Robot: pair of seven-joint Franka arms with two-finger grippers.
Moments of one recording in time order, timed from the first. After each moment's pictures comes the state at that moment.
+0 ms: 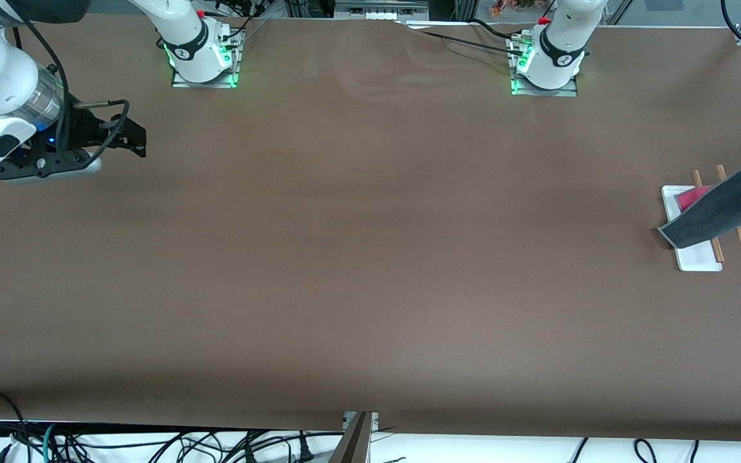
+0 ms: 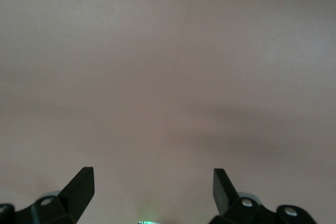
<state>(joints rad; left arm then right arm) 0.87 0.61 -0.24 -1.38 0.20 1.72 1.60 0.12 0.04 0.07 -1.60 -0.02 1.55 0.03</state>
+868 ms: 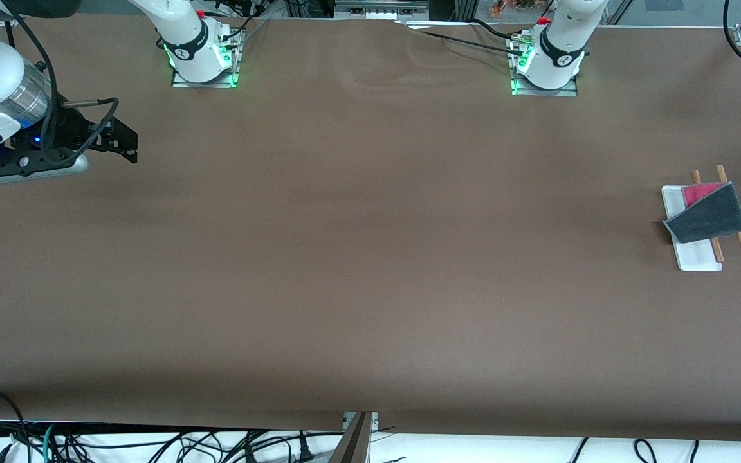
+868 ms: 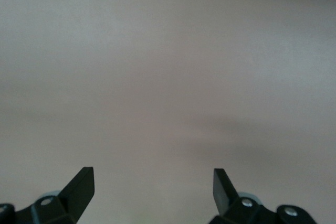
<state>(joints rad) 0.88 0.67 -0.27 -1.33 0.20 1.83 1.59 0.12 0.05 0.06 -1.58 -0.02 1.59 0.02</state>
